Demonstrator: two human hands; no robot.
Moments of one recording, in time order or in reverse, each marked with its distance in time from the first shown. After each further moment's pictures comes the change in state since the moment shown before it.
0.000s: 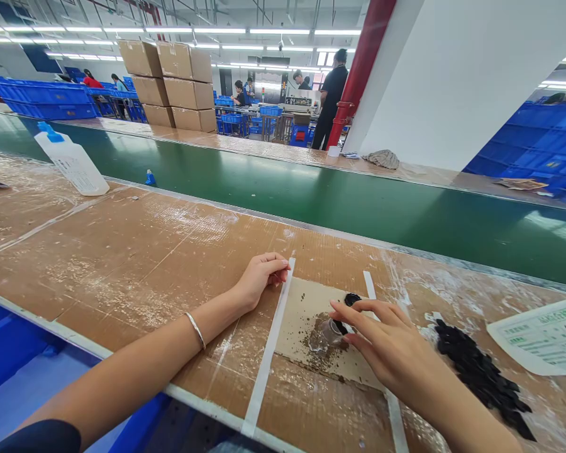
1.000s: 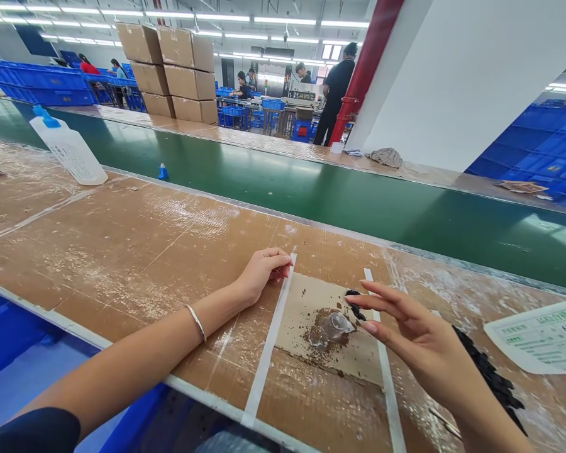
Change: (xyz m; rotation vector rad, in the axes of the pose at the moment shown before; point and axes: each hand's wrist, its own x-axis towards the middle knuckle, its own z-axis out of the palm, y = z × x) left_hand -0.001 0.000 0.002 -0.005 -0.008 0.005; right_hand -0.004 0.000 -0.015 0.801 0.111 0.547
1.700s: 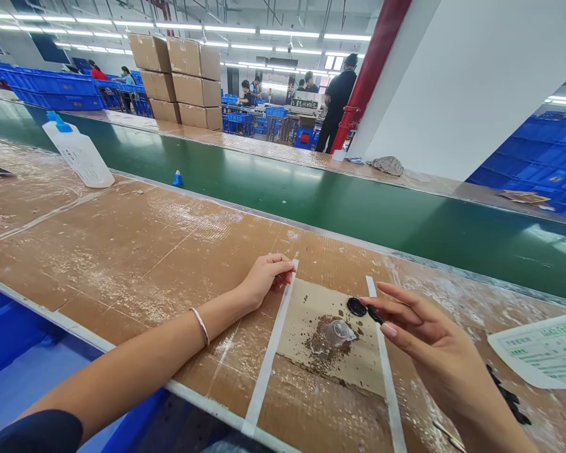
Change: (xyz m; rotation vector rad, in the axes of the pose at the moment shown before) left_hand 0.001 -0.002 -0.002 0.011 -0.009 0.001; right_hand 0.002 0.005 -0.004 0.291 0.096 0.040
